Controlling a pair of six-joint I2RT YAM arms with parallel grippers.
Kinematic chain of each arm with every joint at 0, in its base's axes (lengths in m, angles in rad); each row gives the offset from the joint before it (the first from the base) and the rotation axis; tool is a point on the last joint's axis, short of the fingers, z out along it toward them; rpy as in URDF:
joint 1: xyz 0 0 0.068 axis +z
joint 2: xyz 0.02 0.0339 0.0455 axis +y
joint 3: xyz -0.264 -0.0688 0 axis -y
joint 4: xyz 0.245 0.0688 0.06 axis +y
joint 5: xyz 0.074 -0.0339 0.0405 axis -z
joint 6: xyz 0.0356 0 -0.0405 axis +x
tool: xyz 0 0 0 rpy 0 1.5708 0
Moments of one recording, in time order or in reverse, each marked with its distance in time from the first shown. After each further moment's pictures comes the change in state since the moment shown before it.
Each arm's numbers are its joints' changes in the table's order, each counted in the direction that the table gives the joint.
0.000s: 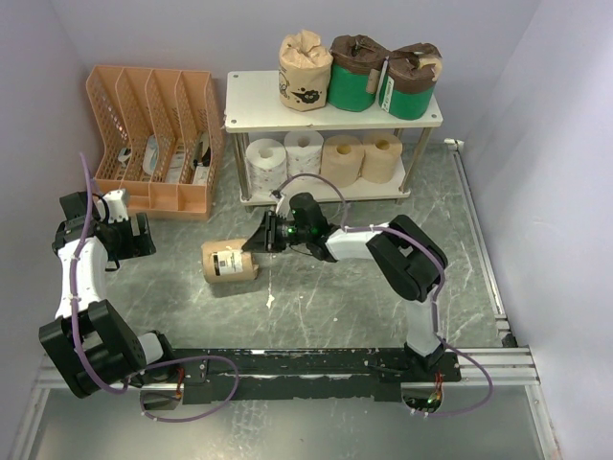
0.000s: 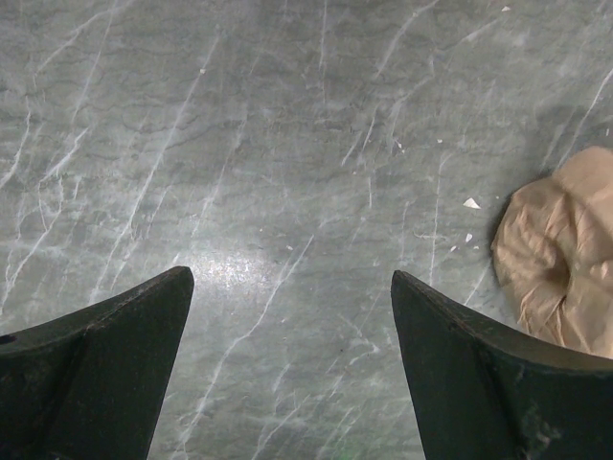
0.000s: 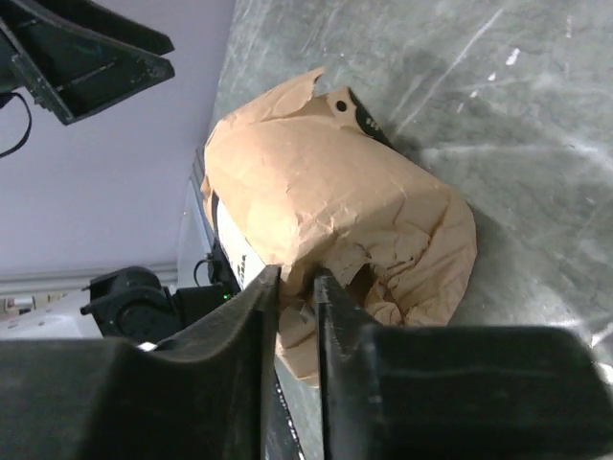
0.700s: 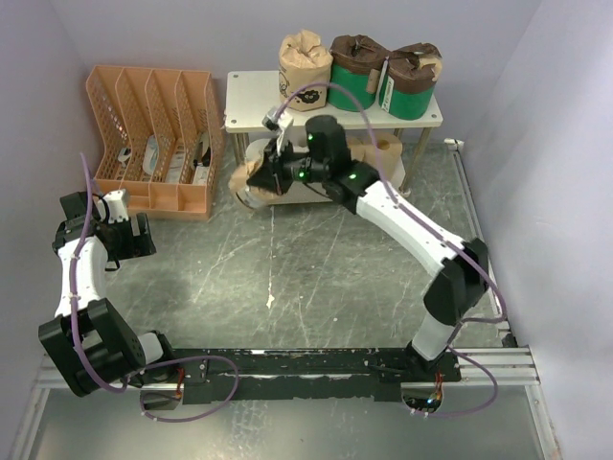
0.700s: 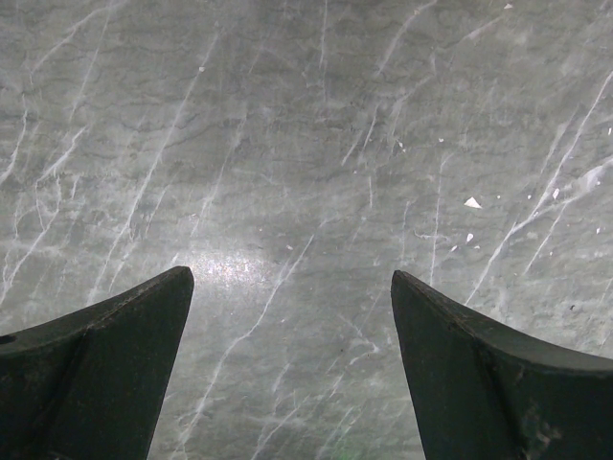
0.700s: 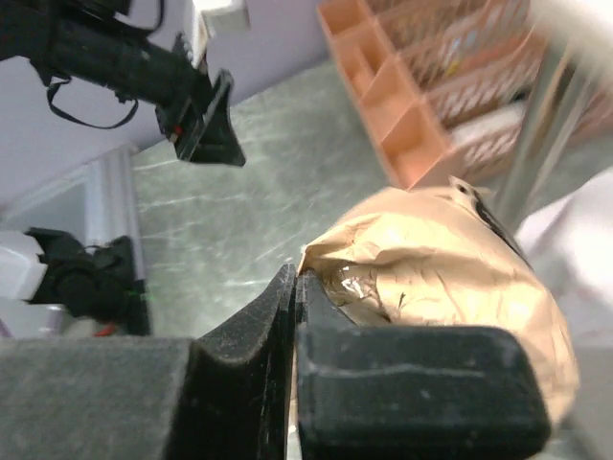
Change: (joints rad) left arm 0.000 0.008 0.000 0.000 0.000 0.000; right arm -0.049 -0.246 0.497 0.654 -0.011 -0.680
